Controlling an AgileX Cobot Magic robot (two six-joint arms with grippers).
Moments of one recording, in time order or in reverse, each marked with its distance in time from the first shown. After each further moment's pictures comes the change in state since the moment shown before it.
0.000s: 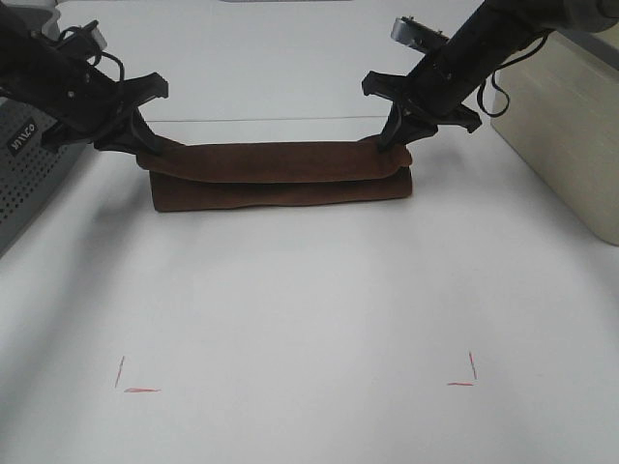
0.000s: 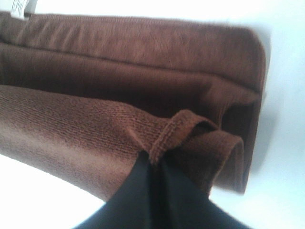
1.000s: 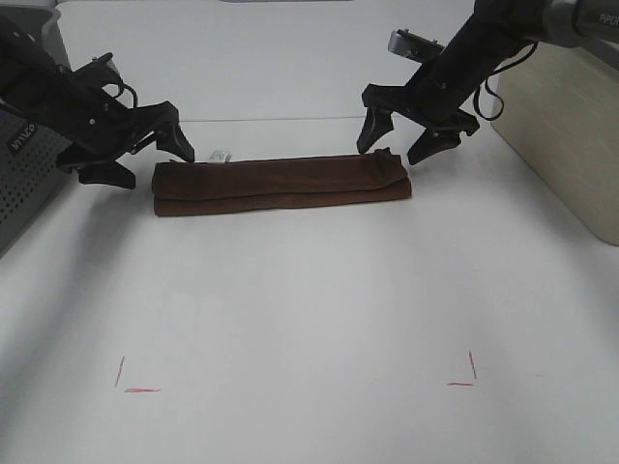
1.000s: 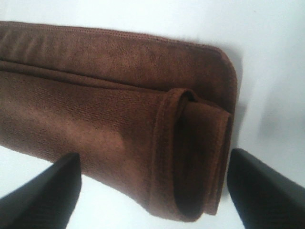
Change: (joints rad) left arm -0.004 0.130 -0.066 0.011 -0.068 -0.023; right arm -0.001 0.103 -0.136 -0.073 0.046 0.029
